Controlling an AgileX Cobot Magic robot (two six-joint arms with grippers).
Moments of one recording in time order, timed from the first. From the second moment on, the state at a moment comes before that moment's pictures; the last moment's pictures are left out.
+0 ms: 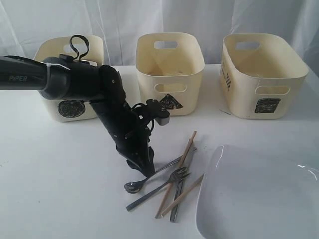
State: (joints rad) left arm -0.63 2.05 -1.42 -0.44 0.85 0.82; right arm 0.10 0.01 -0.01 -0.07 0.25 0.08
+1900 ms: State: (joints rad) left arm -0.64 2.02 -1.44 0.11 0.98 0.38; right arm 0.10 0.01 -0.01 -0.07 0.25 0.08
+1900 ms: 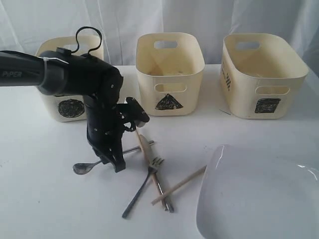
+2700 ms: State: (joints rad) left arm -0.65 2.02 -1.63 0.16 1.11 0.39; right arm 0.10 0.01 -0.01 -0.07 0.25 0.08
